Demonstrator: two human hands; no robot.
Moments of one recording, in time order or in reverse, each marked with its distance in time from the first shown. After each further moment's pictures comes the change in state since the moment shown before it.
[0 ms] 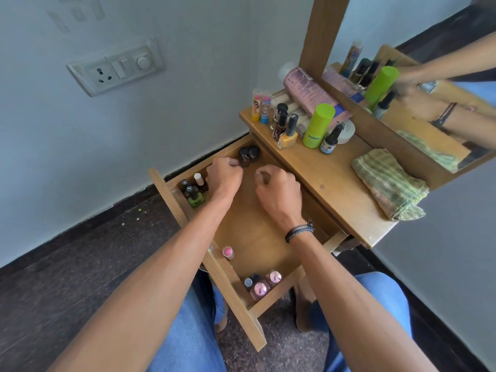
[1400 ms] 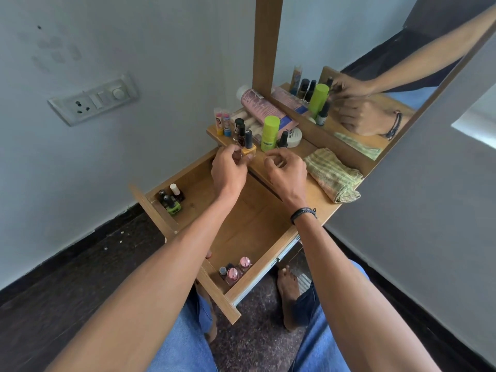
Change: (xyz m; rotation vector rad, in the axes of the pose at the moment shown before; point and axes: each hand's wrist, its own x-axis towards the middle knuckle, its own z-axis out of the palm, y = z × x) left_hand -0.056 0.060 0.024 -0.043 0.024 0.446; right_hand 0.011 0.030 -0.087 0.275 0.242 0.050
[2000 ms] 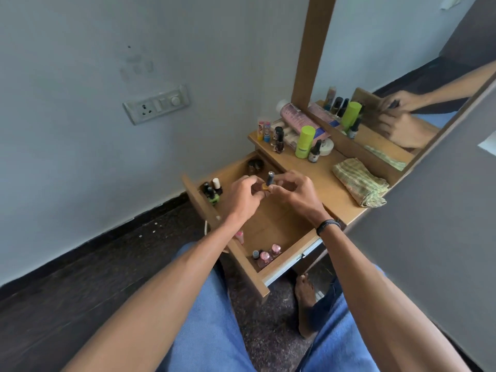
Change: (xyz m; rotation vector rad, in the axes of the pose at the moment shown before) left_hand -0.068 -0.036 -0.082 0.166 -0.181 0.134; right_hand -0.044 -0.008 0.006 0.046 -0.463 -0.242
